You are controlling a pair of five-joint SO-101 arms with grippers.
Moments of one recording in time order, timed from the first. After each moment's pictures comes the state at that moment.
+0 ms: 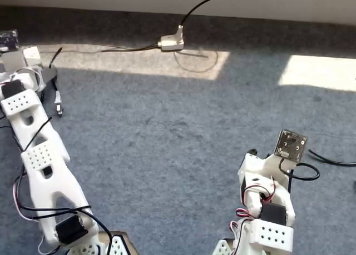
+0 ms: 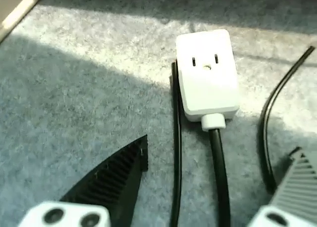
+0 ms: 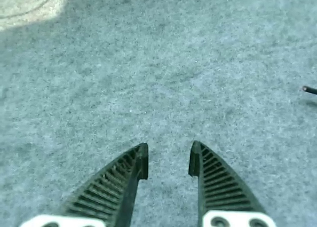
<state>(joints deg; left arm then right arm) -36.3 88.7 -94.8 56.9 -12.1 7.9 -84.1 95.1 37.3 -4.5</state>
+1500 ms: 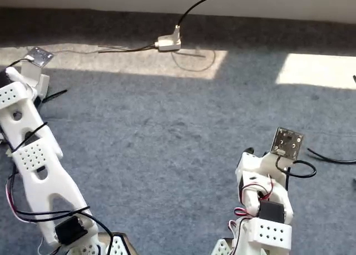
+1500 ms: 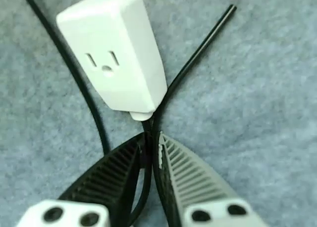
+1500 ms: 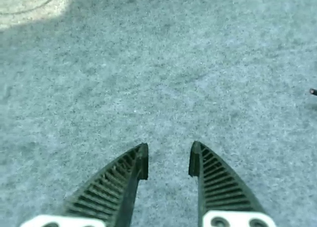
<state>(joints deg) -40.0 80.1 -95.0 101.1 -52.8 7.9 -84.1 95.1 37.3 -4.2</state>
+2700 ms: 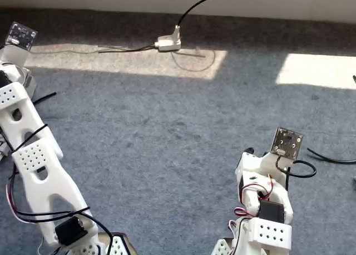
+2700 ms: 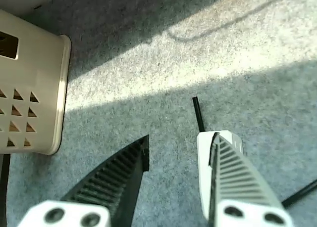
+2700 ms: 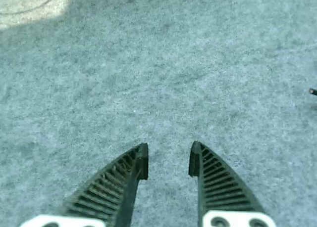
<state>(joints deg) -38.5 82.2 -95.6 70.5 -47.0 7.9 -84.1 95.1 37.3 -4.2</state>
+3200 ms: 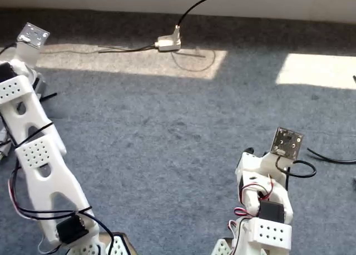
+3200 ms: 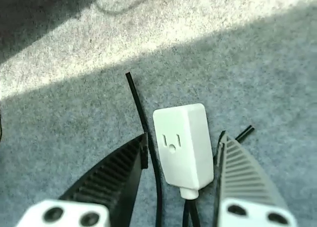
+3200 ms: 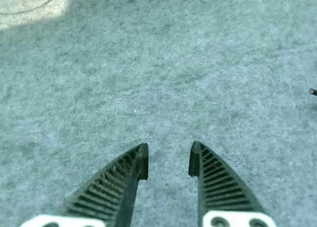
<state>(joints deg) -35.1 76.1 -94.8 85.2 -46.7 7.9 -84.1 95.1 37.3 -4.2</state>
